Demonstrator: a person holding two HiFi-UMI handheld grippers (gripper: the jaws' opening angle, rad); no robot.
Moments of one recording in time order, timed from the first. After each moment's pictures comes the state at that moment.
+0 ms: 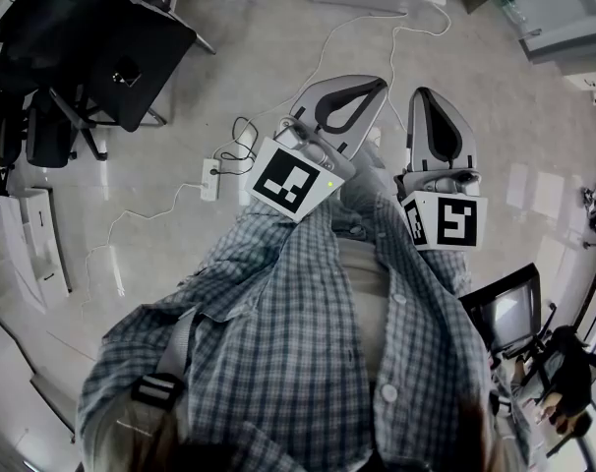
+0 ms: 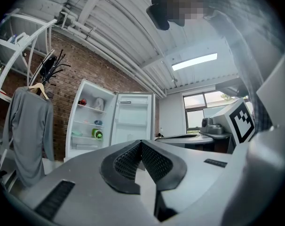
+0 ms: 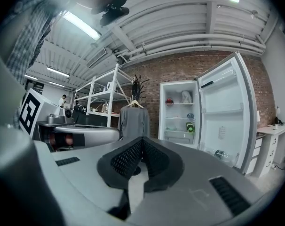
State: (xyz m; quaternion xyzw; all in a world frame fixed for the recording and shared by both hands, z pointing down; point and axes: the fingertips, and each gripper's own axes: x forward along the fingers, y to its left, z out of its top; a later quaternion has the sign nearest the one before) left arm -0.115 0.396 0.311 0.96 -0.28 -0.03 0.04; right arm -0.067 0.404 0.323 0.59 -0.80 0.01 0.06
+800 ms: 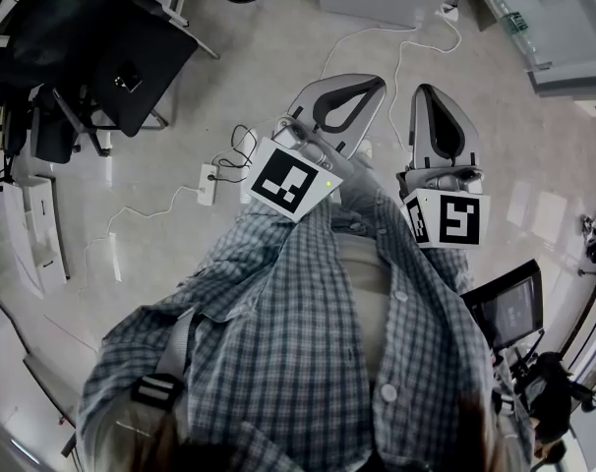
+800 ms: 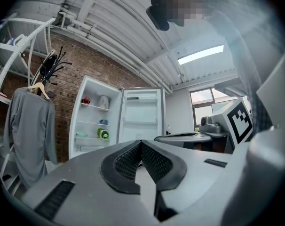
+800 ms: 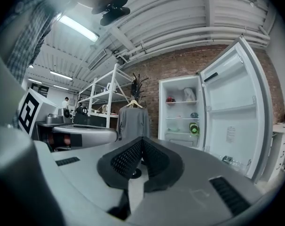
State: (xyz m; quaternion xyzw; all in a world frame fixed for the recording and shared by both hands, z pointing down) left arm -0.069 0.313 0.318 0.95 -0.31 -0.02 0.04; right arm -0.018 0.315 0.328 0.56 -0.82 0.01 0.05
